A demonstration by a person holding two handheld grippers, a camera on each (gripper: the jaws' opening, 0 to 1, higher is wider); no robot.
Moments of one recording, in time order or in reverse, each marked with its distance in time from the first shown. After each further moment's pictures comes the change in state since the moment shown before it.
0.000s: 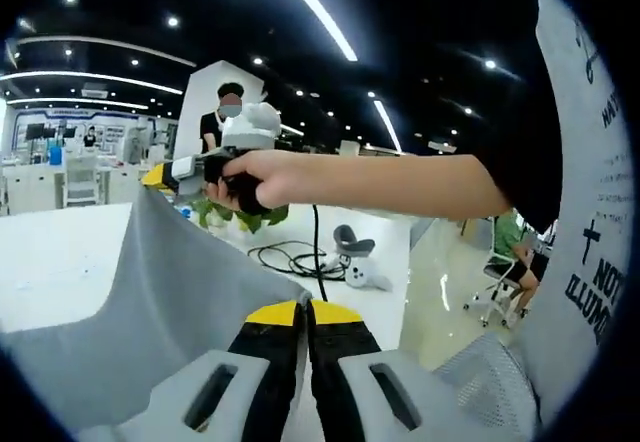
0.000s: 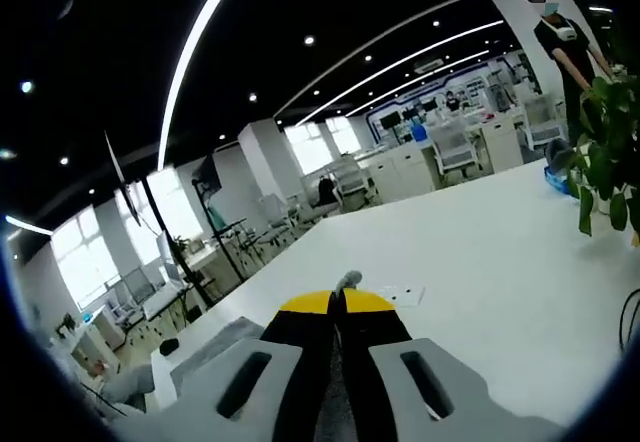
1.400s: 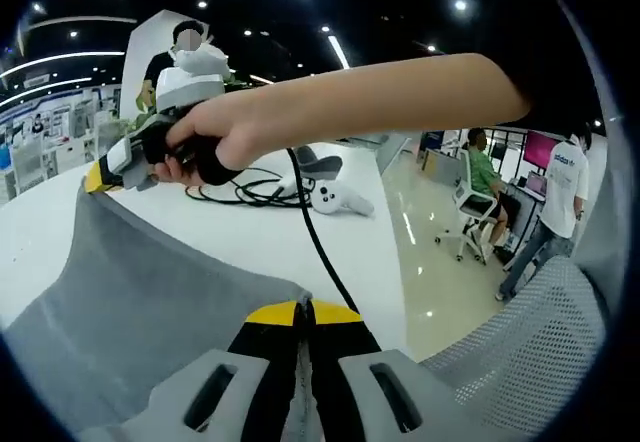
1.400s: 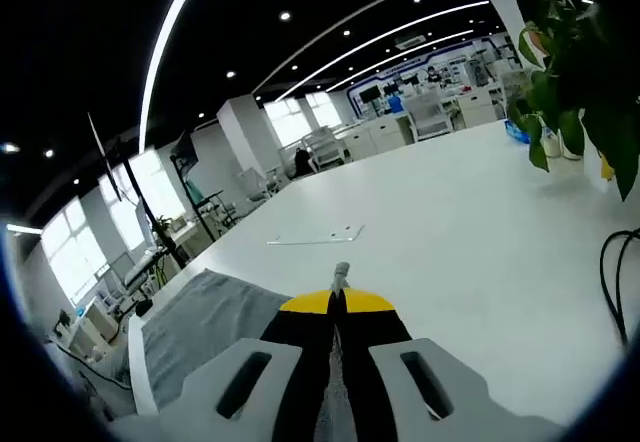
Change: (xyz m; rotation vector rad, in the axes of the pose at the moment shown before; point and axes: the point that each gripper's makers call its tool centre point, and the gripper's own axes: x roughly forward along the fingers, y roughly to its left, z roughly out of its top) left arm 0.108 -0.032 -0.123 0.097 0.287 -0.210; right arm -0.042 -0.111 -0.096 0.032 0.110 -0.069
